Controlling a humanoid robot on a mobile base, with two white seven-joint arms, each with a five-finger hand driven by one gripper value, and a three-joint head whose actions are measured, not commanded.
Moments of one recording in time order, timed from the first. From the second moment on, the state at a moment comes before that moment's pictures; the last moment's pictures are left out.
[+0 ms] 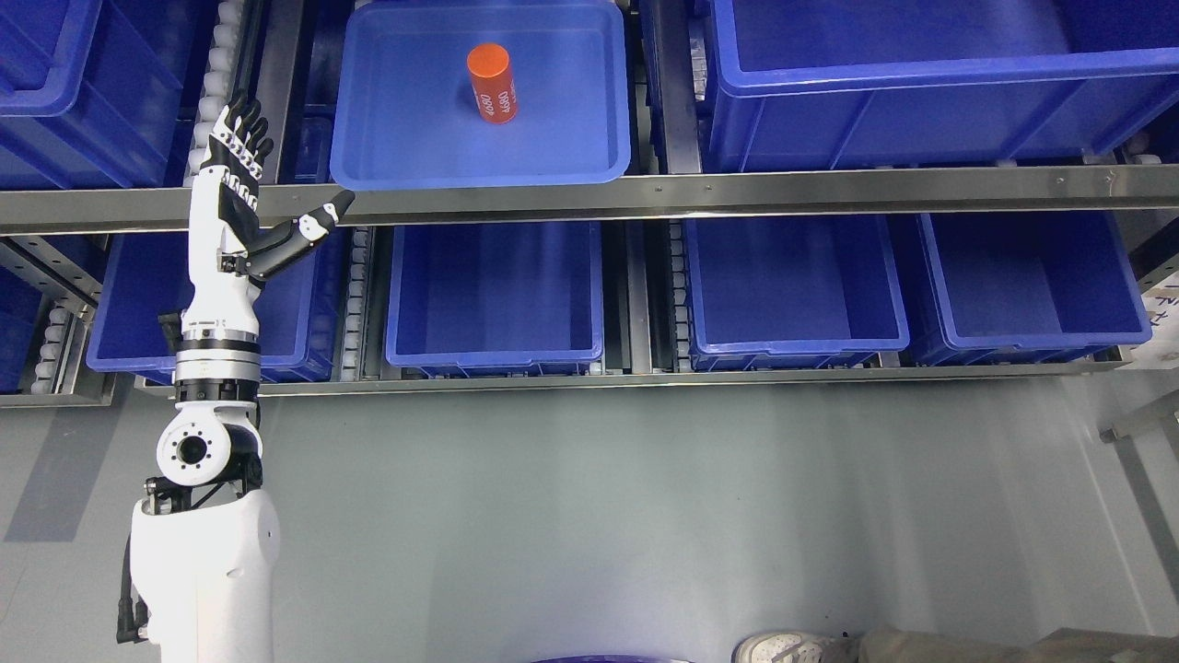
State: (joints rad) left arm -0.22 0.00 0.20 -1.56 0.00 -0.21 -0.15; right arm 0.00 0.00 0.00 0.00 0.00 -0.02 -0.03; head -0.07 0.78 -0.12
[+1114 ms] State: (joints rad) left arm -0.62 0.00 0.16 -1.27 -0.03 -0.07 -0.37; right arm 0.00 0.00 0.00 0.00 0.00 -0.02 -0.03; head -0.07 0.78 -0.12
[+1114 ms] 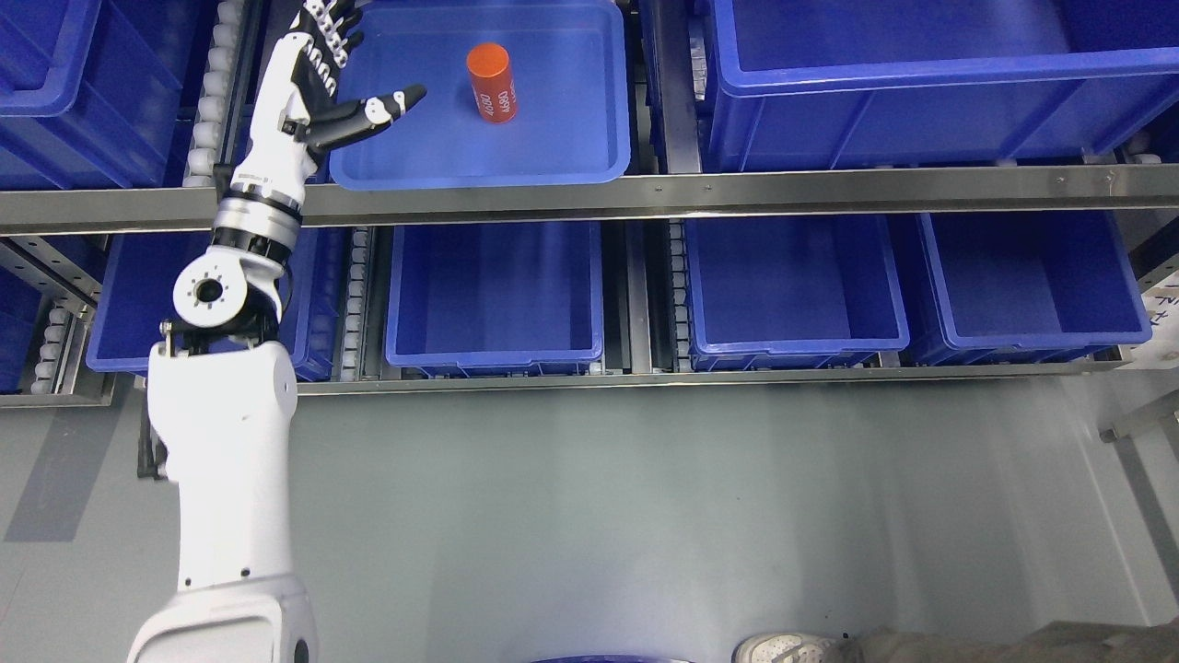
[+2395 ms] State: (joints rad) left arm -0.85 0.06 0.05 -0.87 -0.07 0.03 -0.50; right arm 0.00 0.00 0.00 0.00 0.00 -0.02 -0.03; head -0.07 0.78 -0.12
